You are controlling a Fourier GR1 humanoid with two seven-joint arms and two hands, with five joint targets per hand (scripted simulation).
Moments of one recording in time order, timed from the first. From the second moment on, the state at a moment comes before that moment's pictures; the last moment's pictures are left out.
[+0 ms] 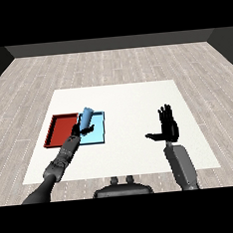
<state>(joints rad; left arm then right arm) -0.80 0.22 -0.18 -0.13 0.08 0.41 -0.13 -0.12 -0.16 0.04 -1.56 -0.42 -0.07 -0.30</state>
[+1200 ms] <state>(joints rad) -0.77 0.19 -0.05 -0.25 0.15 0.60 -0.38 -0.11 -0.15 0.02 -1.58 -0.45 -0.01 -0.31</state>
